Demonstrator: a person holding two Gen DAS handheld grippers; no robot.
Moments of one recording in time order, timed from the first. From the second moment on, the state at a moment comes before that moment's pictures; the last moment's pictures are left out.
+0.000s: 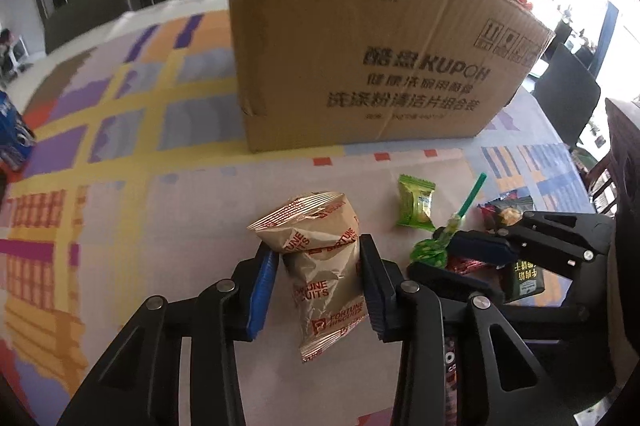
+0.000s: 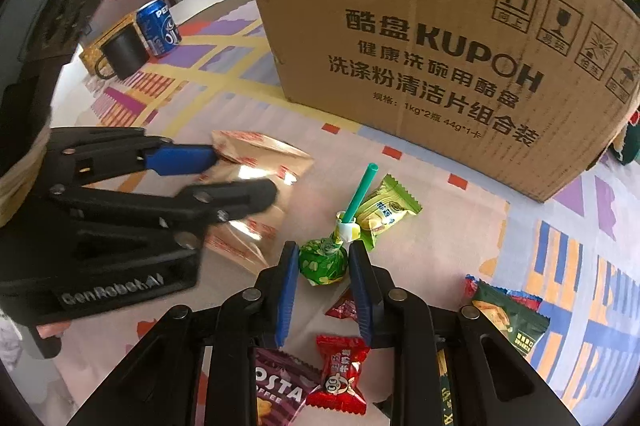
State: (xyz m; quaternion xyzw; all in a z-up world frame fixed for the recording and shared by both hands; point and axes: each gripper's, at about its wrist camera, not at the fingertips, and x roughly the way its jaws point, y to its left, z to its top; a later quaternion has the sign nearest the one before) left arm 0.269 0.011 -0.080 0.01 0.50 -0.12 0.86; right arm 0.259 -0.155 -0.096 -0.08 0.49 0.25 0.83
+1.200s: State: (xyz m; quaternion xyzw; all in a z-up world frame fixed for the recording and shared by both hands) left arm 0.240 -0.004 0.056 0.02 0.33 -0.12 0.93; right arm 0.236 -0.206 0.041 -0.01 0.33 0.20 0.92
